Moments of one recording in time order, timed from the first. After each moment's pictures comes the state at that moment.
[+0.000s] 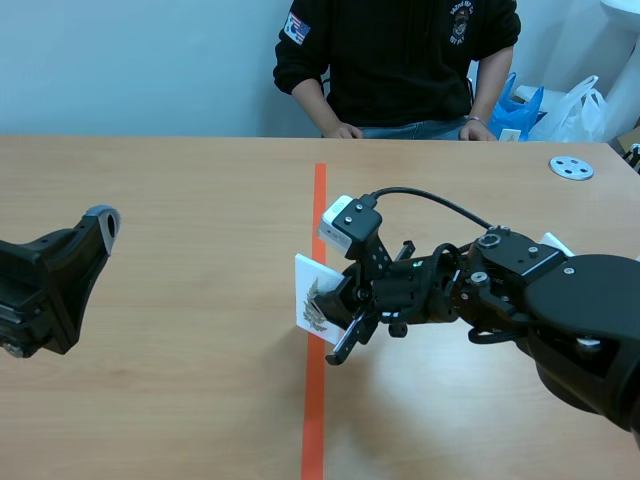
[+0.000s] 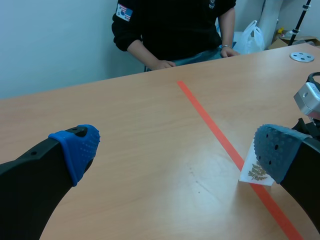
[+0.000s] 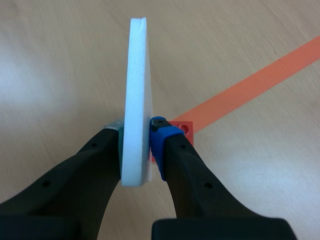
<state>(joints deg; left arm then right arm) 44.5 -27.6 -9.7 120.0 -21.5 -10.4 -10.9 16.6 17.4 -36.9 61.0 11.6 35.4 -4.3</state>
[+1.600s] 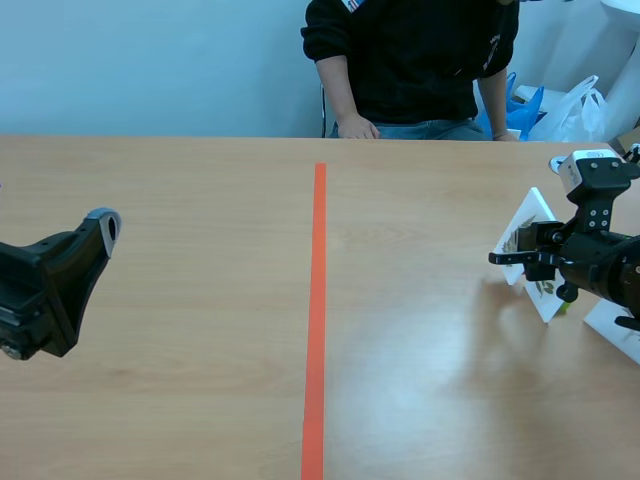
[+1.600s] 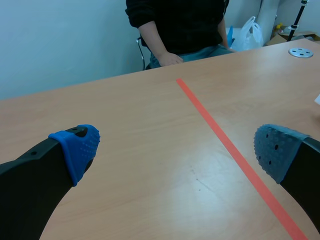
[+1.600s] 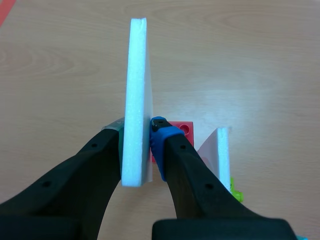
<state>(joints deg) 44.5 -28.6 -9.7 120.0 -21.6 -10.5 -10.5 7.1 19.9 2.6 61.0 14.7 18.1 -5.5</state>
